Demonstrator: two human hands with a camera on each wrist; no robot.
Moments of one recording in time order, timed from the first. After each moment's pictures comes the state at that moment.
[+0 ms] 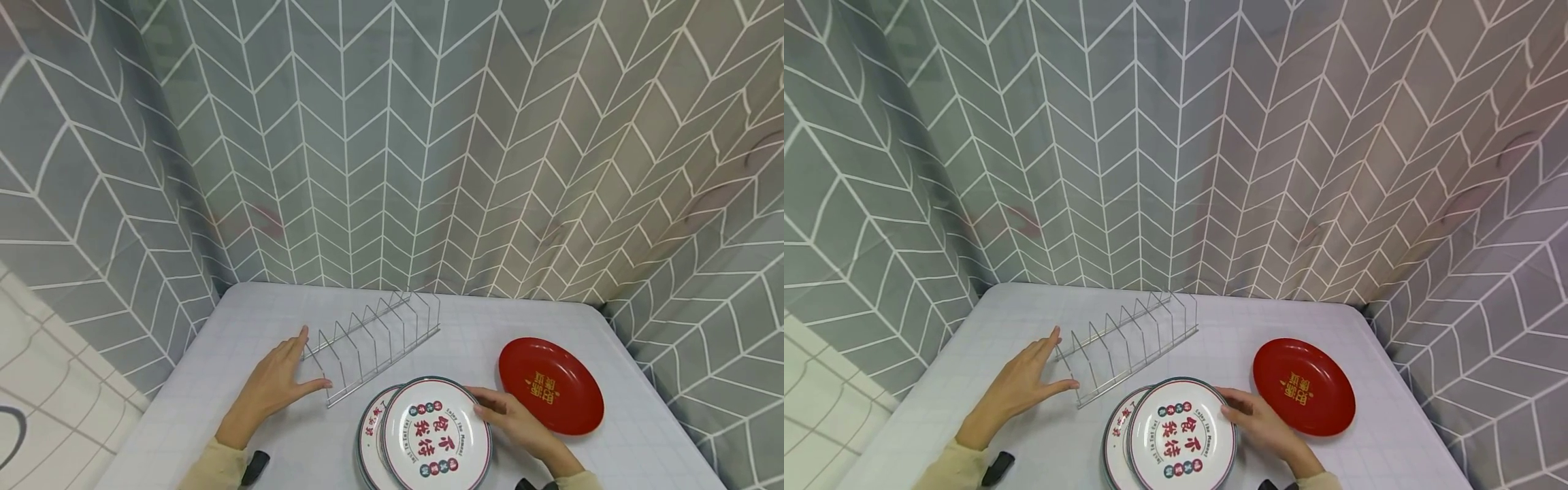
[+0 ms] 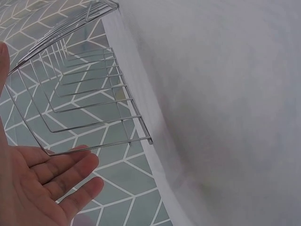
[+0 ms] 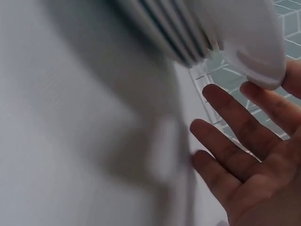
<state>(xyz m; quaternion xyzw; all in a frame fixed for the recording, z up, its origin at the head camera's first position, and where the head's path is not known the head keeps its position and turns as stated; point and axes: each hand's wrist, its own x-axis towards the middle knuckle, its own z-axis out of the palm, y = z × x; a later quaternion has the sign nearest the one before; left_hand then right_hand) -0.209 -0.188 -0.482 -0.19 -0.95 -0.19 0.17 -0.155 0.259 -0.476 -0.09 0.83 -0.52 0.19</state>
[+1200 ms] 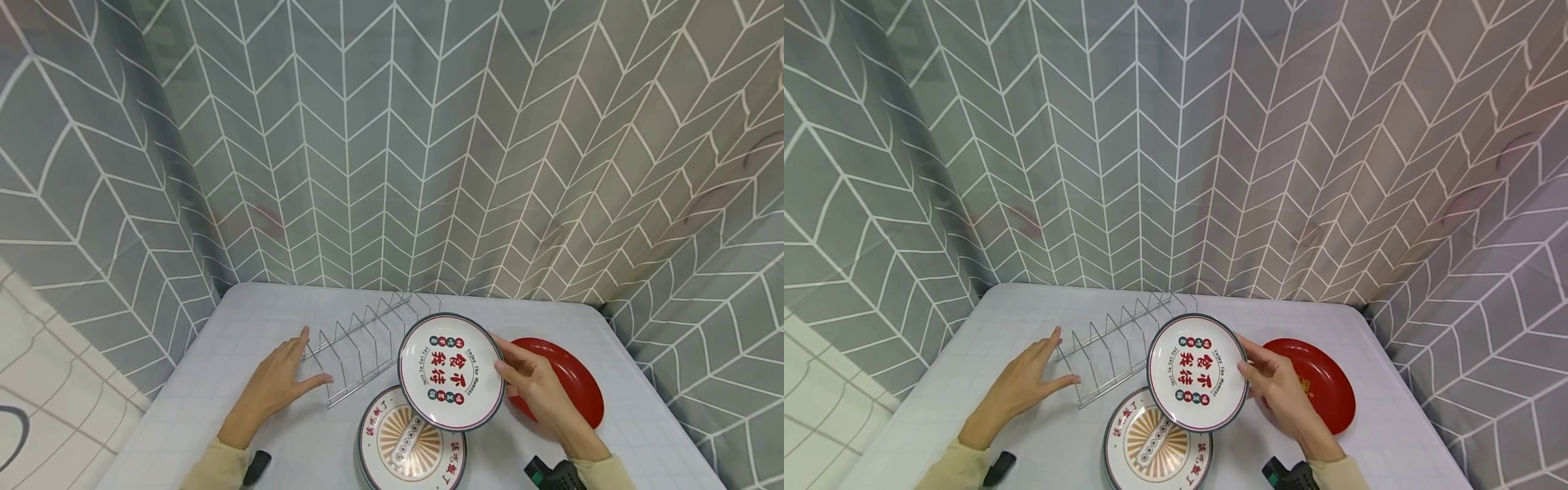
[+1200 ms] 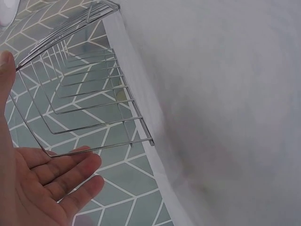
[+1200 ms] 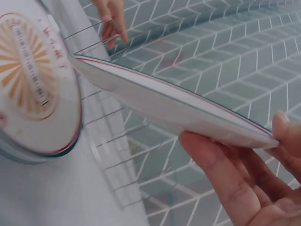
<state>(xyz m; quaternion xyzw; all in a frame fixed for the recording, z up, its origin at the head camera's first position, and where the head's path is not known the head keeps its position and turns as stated) -0.209 -0.186 -0.482 -0.19 -0.94 -0.20 0.18 -0.151 0.250 -0.397 -0.09 0.80 -0.59 0.00</state>
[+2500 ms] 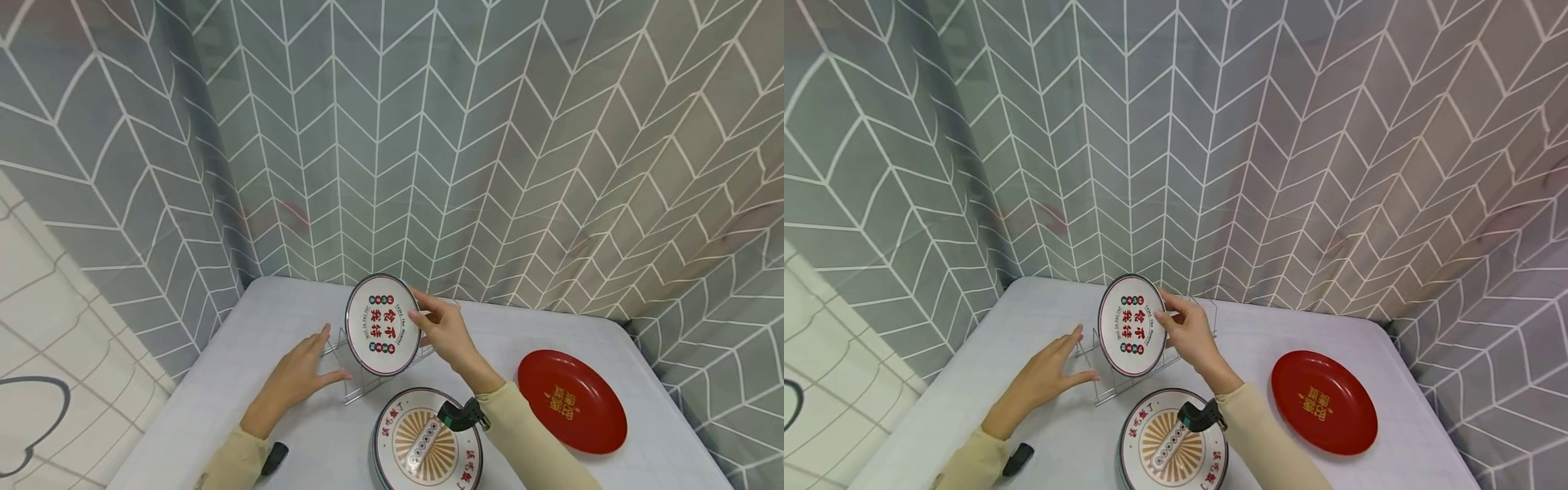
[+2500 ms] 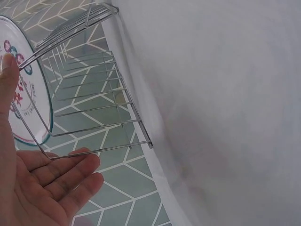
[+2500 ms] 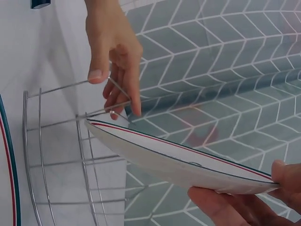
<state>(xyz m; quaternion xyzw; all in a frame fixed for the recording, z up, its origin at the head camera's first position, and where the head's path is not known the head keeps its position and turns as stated) -0.209 -0.183 -0.483 -0.16 -0.95 -0.22 0.15 -0.230 0.096 -0.369 -0.16 0.78 -0.60 0.00</state>
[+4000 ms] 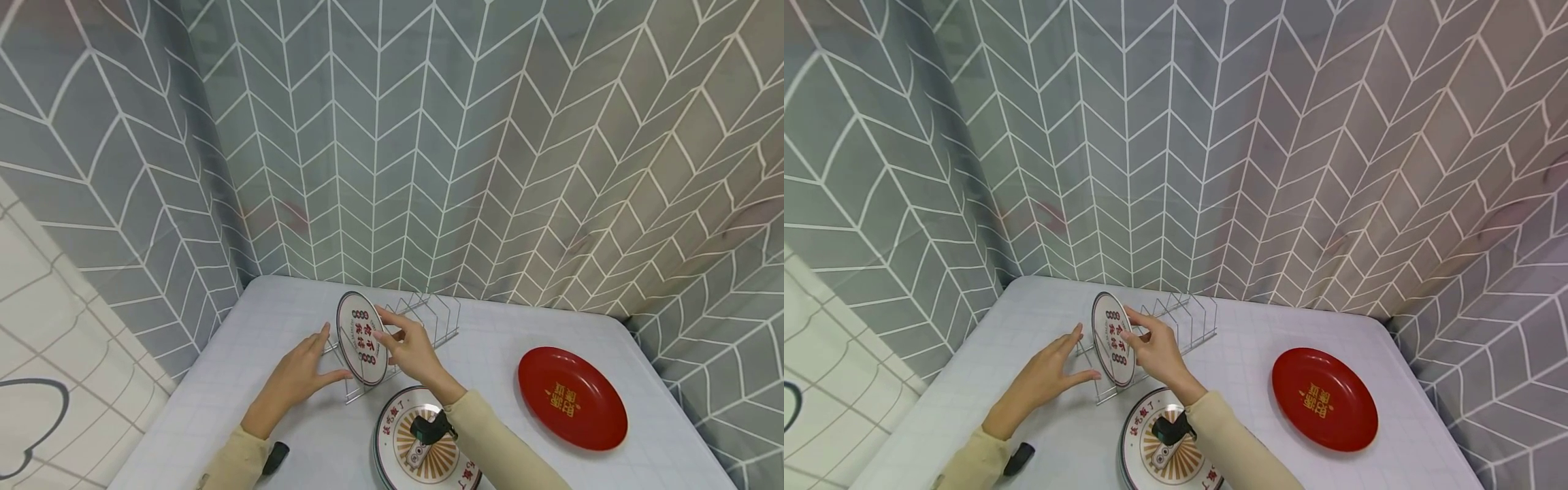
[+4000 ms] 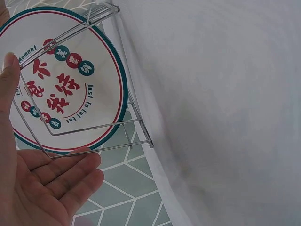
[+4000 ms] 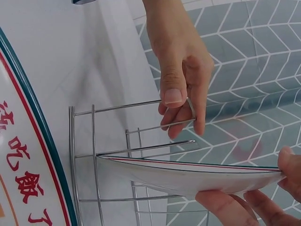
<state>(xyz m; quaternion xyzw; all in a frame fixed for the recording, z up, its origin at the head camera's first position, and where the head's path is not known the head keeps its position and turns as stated) -0.208 -0.181 -0.480 -0.17 -0.95 -0.22 0.15 -0.200 0.049 -0.374 -0.21 0.80 -0.56 0.02</state>
